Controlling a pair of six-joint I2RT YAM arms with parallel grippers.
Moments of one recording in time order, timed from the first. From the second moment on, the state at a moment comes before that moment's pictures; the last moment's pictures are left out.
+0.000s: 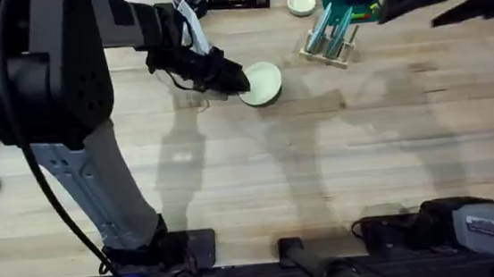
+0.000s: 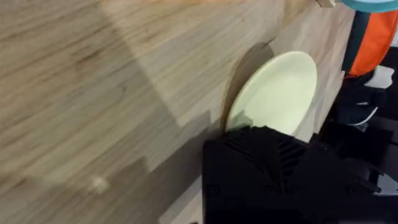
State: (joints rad) left arm -0.08 2.09 1.29 -0.70 0.93 0.04; right arm 0.00 1.30 1.56 -1.34 -0.29 0.04
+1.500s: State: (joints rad) left arm -0.08 2.09 1.29 -0.69 0.93 0.04; right arm 0.24 1.74 1.26 -0.69 -0.52 0.42
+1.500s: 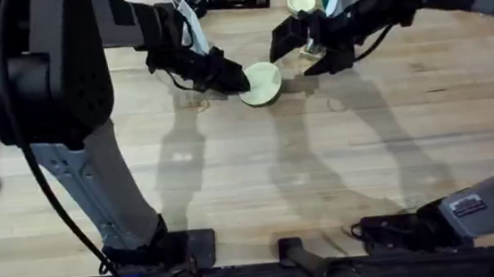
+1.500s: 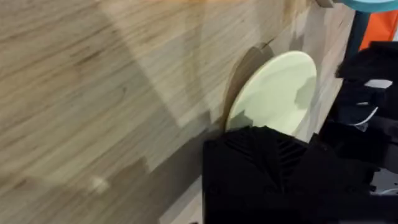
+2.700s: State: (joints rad) left arm -0.08 2.09 1.29 -0.69 0.93 0.04; right arm 0.36 1.92 1.26 -0.39 -0.52 0.55
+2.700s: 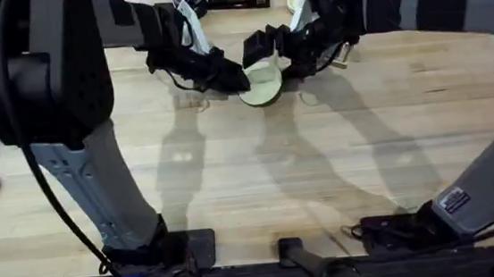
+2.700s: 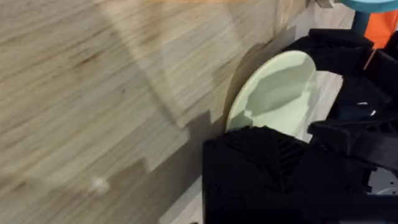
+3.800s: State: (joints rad) left arm -0.07 2.09 1.29 -0.68 0.94 0.04; right arm 0.34 1.92 1.26 -0.40 -0.52 0.57
